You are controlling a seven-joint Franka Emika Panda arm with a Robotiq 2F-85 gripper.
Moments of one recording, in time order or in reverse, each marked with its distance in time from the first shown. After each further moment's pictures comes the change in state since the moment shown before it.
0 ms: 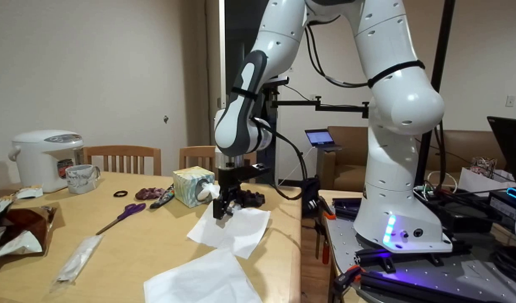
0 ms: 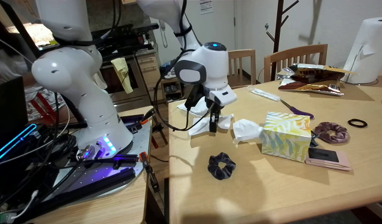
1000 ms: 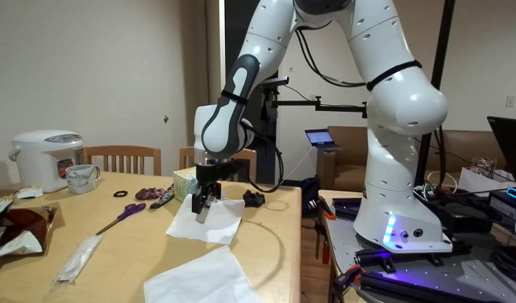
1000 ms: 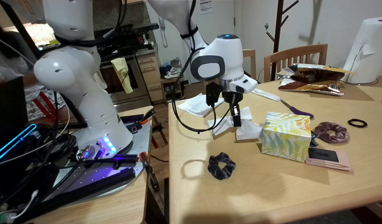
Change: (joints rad) arm 0.065 0.087 -0.070 0.168 -0.237 0.050 0.008
